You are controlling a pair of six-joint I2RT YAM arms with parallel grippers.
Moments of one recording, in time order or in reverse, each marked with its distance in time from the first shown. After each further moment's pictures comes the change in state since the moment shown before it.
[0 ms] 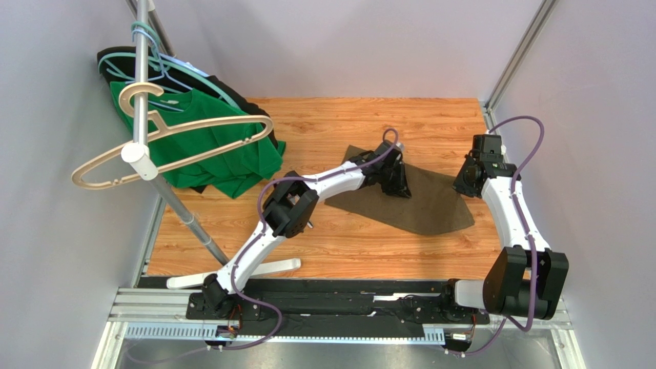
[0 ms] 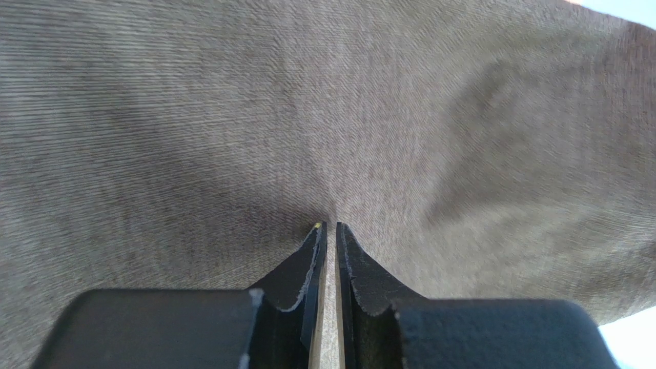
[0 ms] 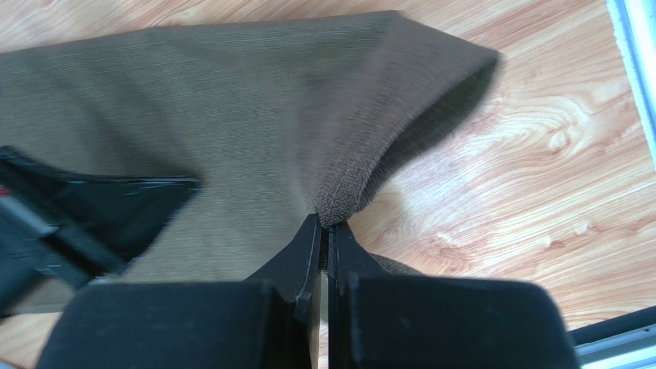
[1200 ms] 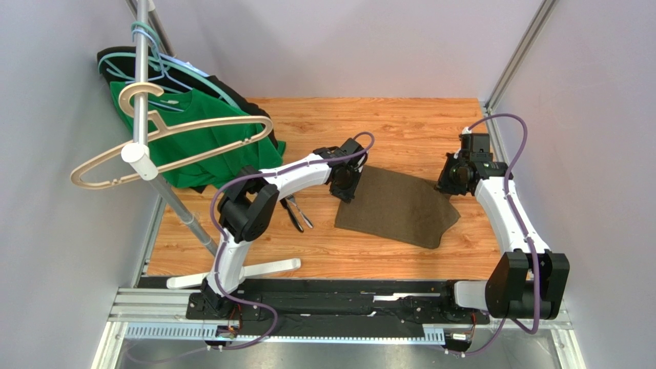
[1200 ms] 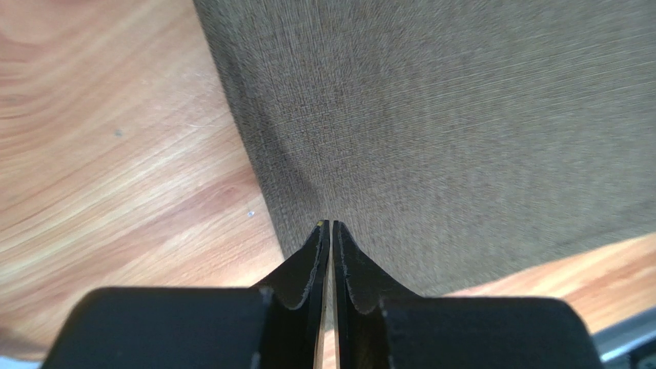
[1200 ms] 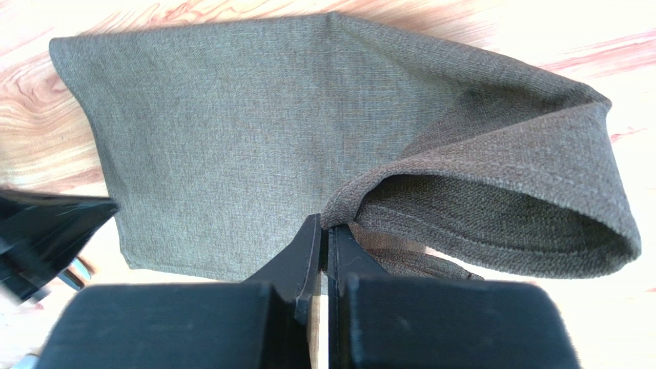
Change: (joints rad) left arm 0.090 -0.446 -0.468 -0.343 -0.261 0.486; right arm 0.090 -0.012 0.009 -0.006 -0.216 -0.020
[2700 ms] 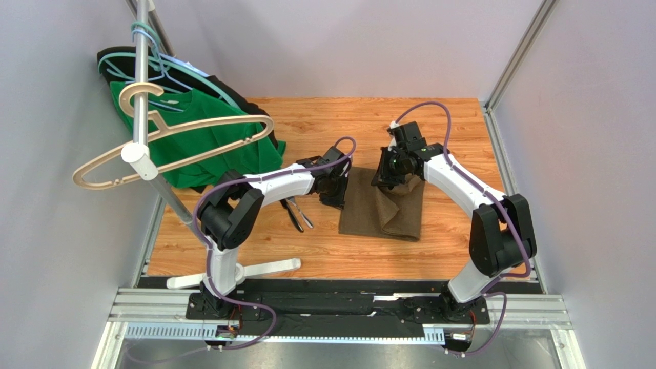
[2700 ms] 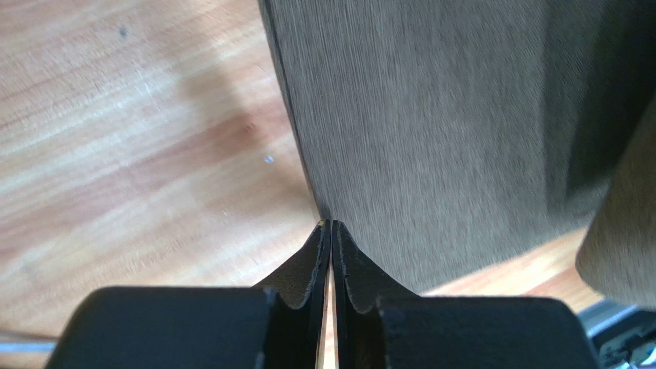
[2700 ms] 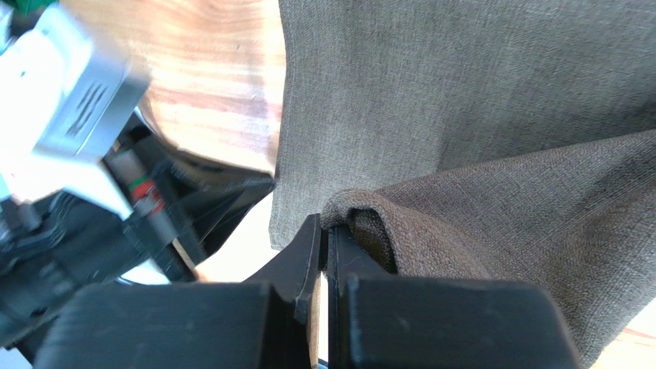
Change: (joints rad) left arm 0.030 -0.147 -0.291 0.198 0.056 -0.125; right arm 0.389 0.325 0.172 0.142 -0.164 0.152
